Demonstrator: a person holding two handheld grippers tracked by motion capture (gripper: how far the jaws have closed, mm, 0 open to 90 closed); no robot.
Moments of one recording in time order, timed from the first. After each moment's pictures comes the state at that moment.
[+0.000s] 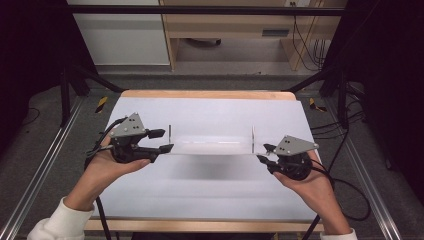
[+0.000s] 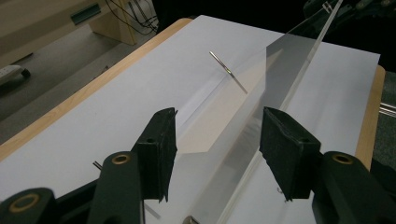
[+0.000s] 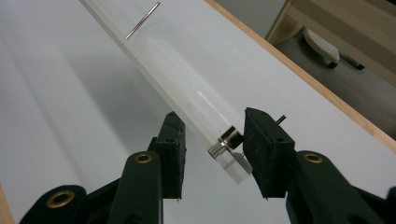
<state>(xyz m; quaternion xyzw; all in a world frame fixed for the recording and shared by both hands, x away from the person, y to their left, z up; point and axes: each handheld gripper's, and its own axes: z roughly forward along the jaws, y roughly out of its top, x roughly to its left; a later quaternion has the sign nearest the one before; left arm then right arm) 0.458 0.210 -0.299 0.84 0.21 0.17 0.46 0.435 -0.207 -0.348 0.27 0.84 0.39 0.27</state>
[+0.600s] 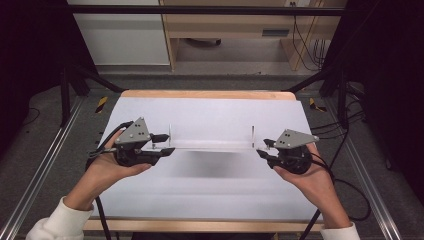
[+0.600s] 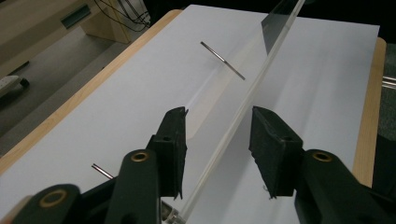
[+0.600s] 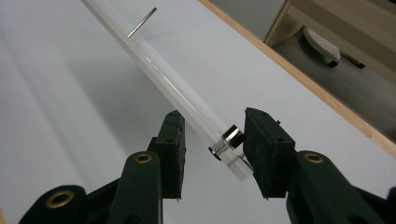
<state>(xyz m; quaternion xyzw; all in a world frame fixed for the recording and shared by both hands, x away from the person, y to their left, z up) 0.455 0.203 -0.305 0.87 0.17 0.19 0.43 0.445 -0.207 -0.340 0.27 0.84 0.39 0.26</state>
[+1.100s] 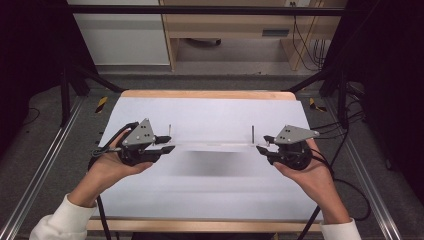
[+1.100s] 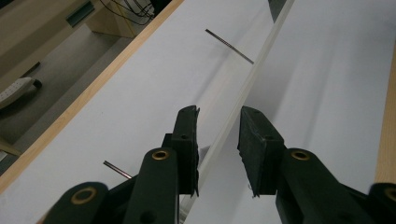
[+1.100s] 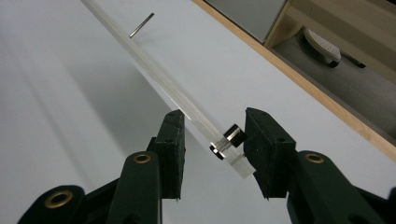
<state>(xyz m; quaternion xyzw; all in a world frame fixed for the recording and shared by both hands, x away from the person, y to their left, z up) 0.461 0.199 -0.312 0.88 0.15 0.21 0.40 0.452 -0.208 -0.335 0.28 0.84 0.40 0.26</state>
